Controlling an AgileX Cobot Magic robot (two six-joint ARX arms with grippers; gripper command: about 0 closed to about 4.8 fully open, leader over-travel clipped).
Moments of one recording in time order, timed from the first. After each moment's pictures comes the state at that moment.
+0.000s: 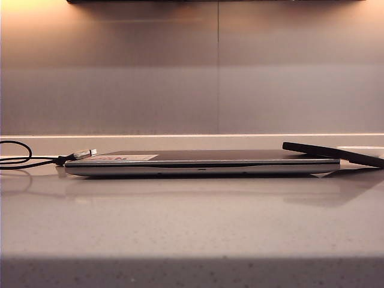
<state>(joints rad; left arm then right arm) 0.00 0.00 0.00 0.04 0.11 0.05 0.02 0.00 0.01 0.03 0.05 -0.03</state>
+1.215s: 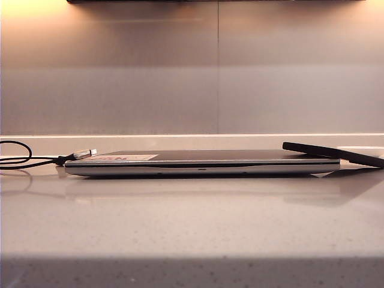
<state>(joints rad) -0.01 0.27 0.33 0.12 0.11 -0.09 0.03 0.37 0.60 -0.09 -0.05 0.01</state>
